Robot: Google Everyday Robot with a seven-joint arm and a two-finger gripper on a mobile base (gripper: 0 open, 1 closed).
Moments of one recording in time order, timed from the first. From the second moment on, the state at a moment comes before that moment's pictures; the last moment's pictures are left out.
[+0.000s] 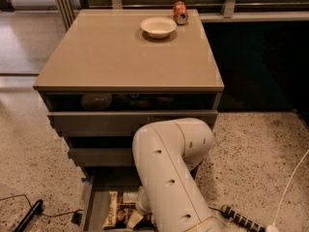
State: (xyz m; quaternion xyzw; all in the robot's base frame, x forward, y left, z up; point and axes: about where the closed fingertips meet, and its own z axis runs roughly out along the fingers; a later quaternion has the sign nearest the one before) arm 0.491 0.091 0.179 -0.57 0.78 0.17 0.20
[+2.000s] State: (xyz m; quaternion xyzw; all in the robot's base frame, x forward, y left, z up) arm 0.481 0.119 0.134 -0.60 0.75 0.16 0.23
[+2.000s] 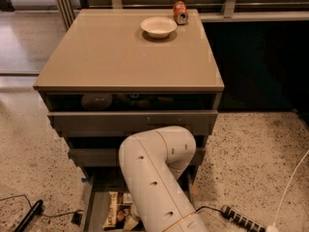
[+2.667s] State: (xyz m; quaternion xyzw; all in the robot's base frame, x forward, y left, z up) arm 0.481 0.119 0.134 -0.60 0.75 0.16 0.23
